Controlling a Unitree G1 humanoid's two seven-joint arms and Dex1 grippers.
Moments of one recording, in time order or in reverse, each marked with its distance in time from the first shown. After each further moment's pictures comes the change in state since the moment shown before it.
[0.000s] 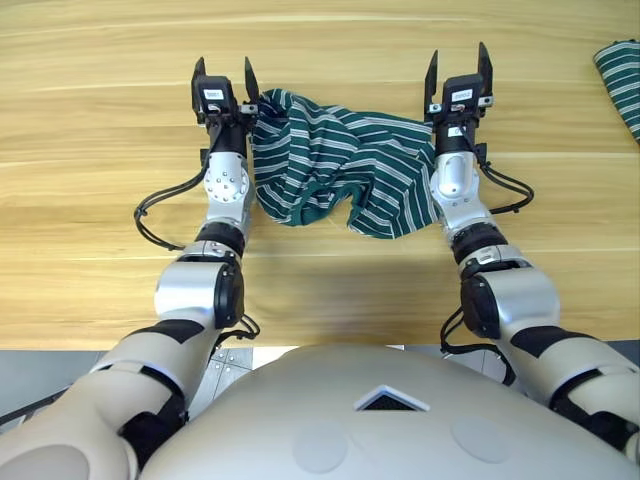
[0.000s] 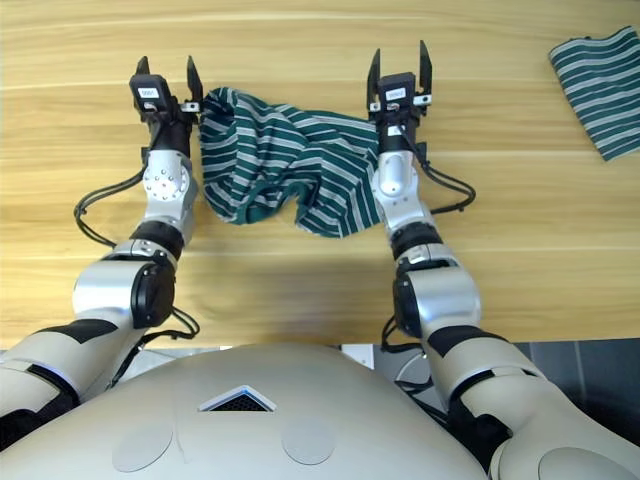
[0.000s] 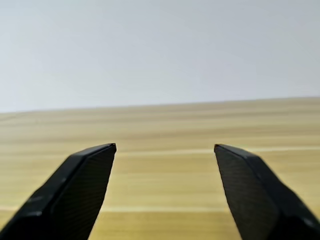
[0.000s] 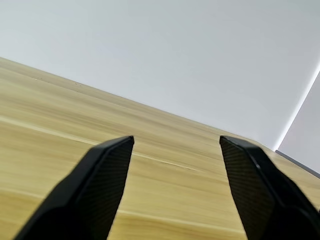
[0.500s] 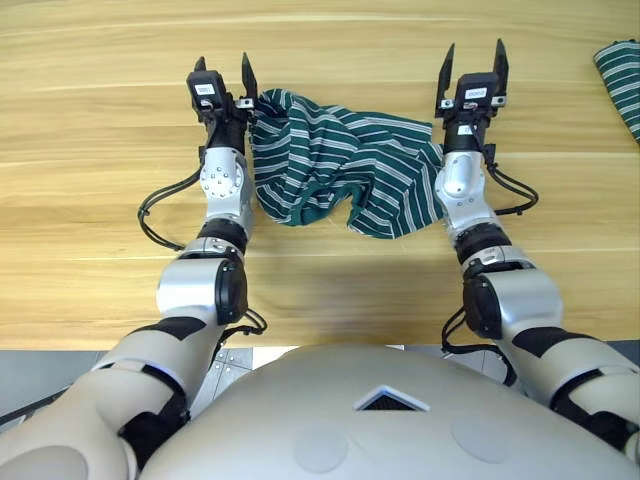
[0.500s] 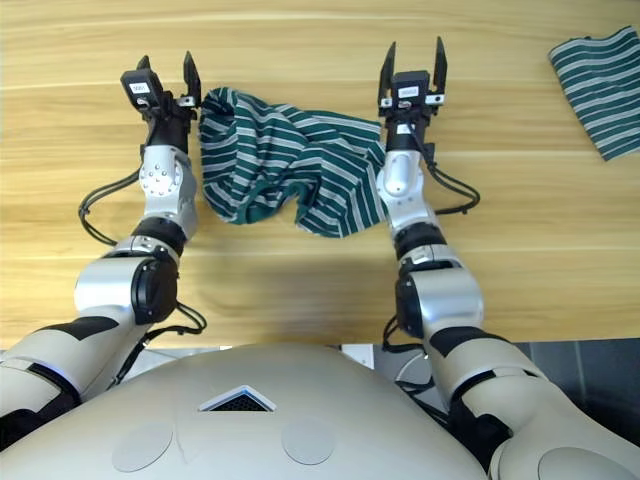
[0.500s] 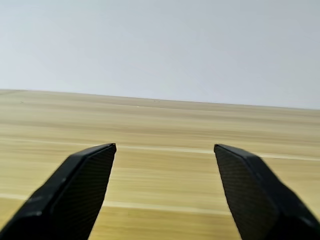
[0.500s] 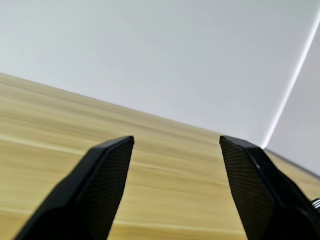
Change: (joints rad) left arm -0.022 -0.014 0.067 0.003 -0.118 0.065 -0.133; right arm 0.000 -0.001 -0.026 -0.002 0.035 -0.017 -0.018
